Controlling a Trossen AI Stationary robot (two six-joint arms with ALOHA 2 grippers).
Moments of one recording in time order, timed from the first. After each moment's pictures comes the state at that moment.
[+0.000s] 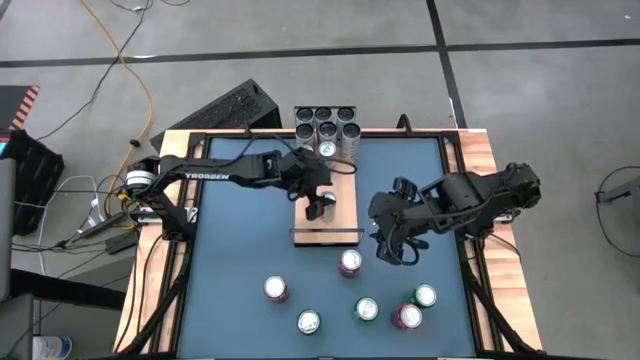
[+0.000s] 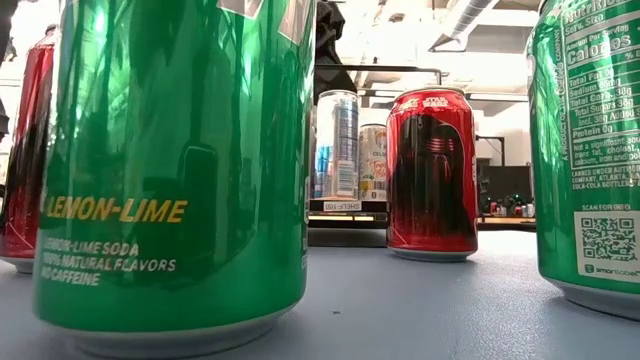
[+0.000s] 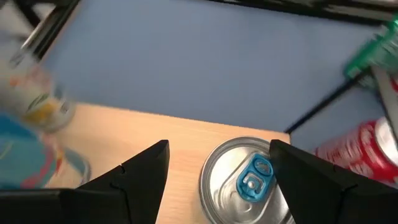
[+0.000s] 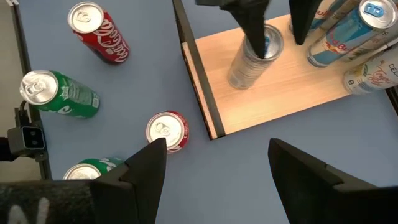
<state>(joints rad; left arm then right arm) 0.19 1.67 1.32 -0.35 0.06 -0.01 0.38 1.64 2.02 -1.49 0.34 0.60</state>
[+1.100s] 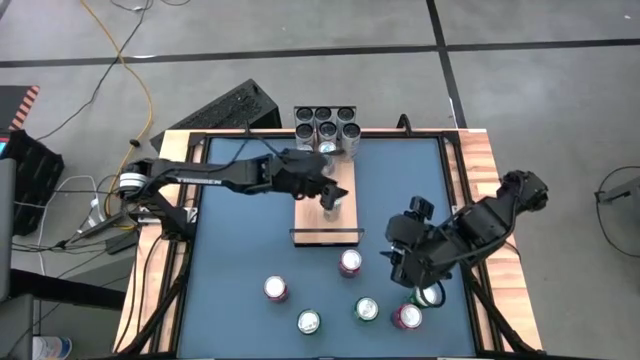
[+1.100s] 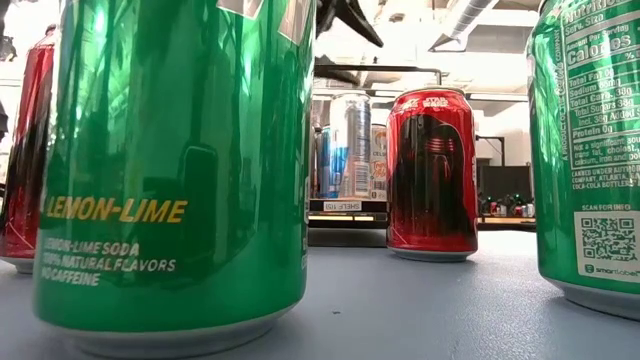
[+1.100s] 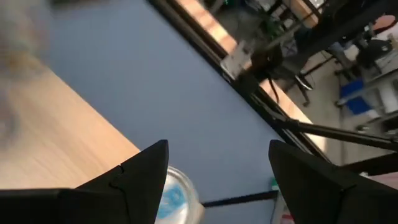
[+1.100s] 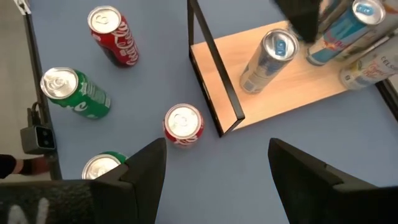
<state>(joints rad) 0.12 1.62 1.32 -0.09 -0.05 -0.70 0.60 1.64 2.02 -1.56 0.52 0.82</state>
